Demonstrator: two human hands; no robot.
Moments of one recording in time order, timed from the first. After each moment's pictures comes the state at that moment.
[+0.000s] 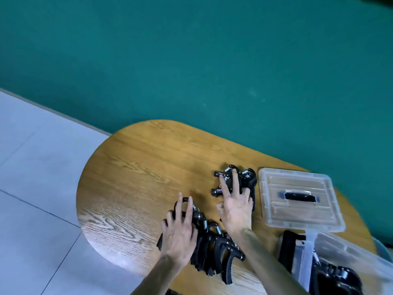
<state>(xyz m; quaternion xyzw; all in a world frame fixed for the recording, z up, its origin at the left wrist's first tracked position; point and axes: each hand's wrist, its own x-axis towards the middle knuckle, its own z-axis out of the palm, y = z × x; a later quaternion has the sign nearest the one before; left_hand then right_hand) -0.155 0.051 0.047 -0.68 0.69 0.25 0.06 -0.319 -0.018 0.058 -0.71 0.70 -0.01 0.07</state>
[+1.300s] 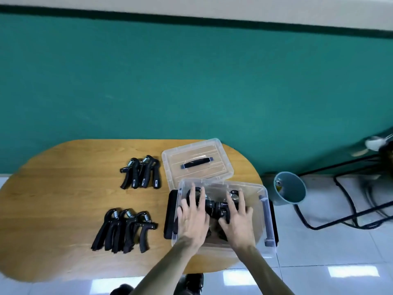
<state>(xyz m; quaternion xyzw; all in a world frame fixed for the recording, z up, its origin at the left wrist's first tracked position) -0.510 0.151 0.127 -0.56 0.81 0.17 0.03 -0.651 0.211 0.105 -0.52 0.83 -0.13 0.16</state>
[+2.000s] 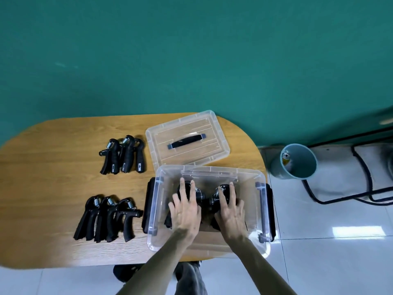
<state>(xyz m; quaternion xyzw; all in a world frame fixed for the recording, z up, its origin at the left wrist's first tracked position) -0.559 0.150 0.034 -0.61 0.76 0.19 0.12 -0.692 0.214 0.007 -0.54 0.81 -0.07 0.22</state>
